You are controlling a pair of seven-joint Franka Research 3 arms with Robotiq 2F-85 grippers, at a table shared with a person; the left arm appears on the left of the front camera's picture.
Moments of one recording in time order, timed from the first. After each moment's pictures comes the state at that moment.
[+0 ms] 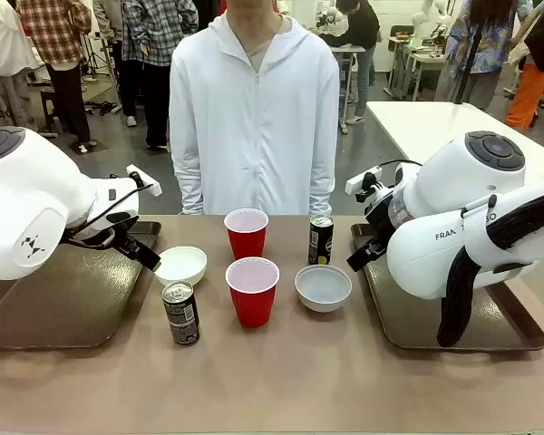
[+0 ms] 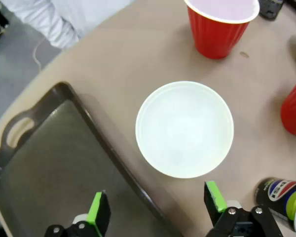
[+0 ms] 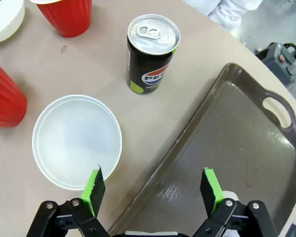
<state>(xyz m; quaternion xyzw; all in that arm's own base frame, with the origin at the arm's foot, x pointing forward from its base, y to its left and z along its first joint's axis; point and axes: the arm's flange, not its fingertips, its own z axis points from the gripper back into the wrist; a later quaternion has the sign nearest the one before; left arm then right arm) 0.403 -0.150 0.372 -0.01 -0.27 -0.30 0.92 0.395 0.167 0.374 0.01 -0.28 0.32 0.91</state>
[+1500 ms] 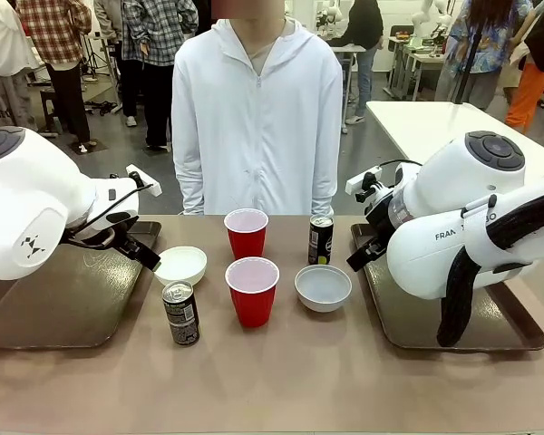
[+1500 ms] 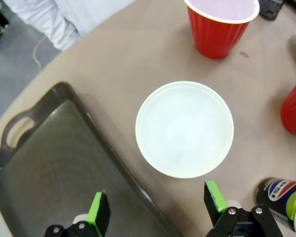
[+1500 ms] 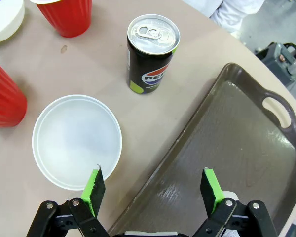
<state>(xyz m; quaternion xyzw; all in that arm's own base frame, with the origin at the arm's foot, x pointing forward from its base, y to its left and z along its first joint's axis) 0.403 -0.150 0.372 -0.01 -0.27 -0.30 0.92 0.395 0.167 0.374 0.01 -0.28 0.32 0.91</state>
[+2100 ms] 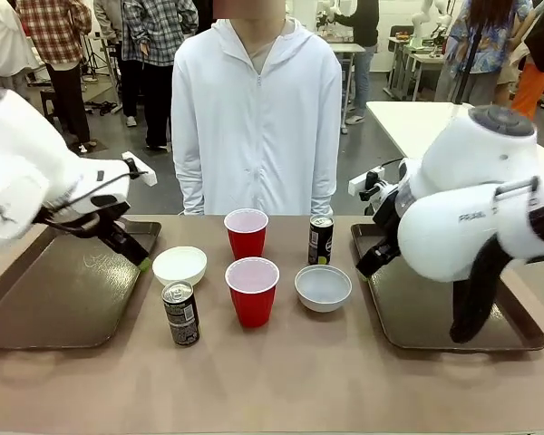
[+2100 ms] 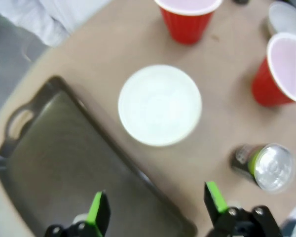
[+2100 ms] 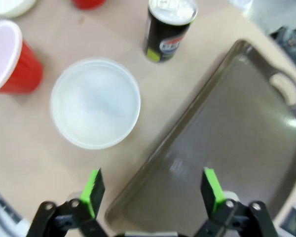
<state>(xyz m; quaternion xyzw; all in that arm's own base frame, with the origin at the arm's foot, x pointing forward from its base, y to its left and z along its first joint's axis) 0.368 -0.149 0.431 -0.01 -0.22 -0.34 0.92 0.366 0.162 0.408 0.01 -0.20 0.33 0.92</state>
